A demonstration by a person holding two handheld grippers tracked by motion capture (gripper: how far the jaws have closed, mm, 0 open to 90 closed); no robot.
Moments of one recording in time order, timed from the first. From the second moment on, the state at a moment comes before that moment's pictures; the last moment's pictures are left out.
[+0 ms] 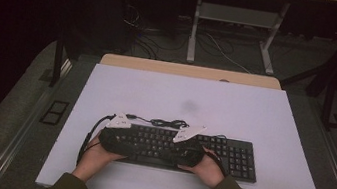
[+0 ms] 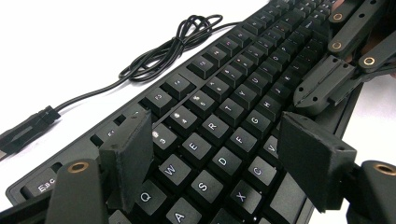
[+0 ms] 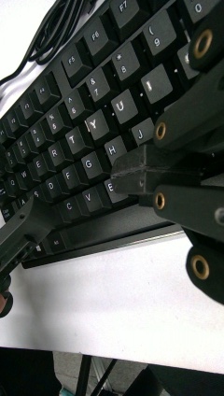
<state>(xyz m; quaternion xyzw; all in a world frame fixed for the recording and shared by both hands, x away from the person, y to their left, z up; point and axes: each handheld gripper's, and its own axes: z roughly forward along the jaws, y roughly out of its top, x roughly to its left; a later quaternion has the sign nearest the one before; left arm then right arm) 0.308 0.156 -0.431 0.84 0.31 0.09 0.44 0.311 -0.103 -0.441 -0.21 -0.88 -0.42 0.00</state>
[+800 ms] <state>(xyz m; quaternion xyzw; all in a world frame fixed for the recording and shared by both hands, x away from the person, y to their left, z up) 0.306 0.158 -0.427 0.84 0.30 0.09 0.44 0.319 -0.122 -0.428 -0.24 -0.85 -0.47 -0.01</state>
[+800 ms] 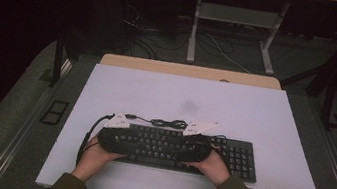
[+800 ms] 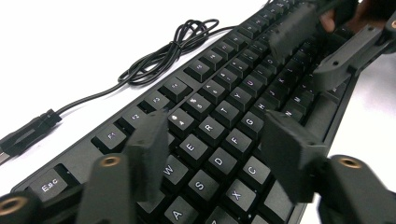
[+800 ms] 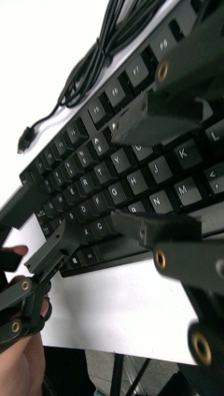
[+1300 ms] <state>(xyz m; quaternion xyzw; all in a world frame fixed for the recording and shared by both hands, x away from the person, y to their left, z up) 0.302 0.155 -0.424 0.85 0.28 0.06 0.44 0.327 -0.135 -0.432 -0.26 -0.83 -0.48 -0.04</state>
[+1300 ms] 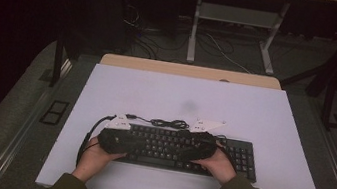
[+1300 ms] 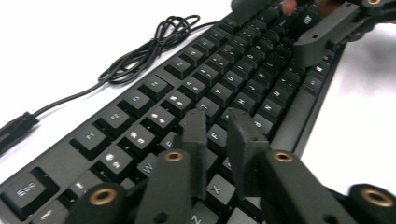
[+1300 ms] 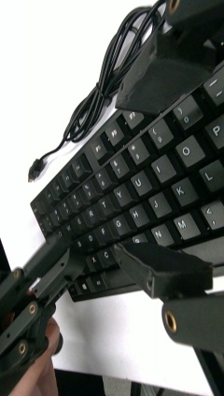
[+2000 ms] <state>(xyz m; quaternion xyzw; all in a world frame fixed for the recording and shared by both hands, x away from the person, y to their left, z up) 0.299 0.145 -0.430 0.87 0.26 0.04 0.41 0.329 -0.138 -0.433 -0.27 -0.83 -0.48 -0.04</state>
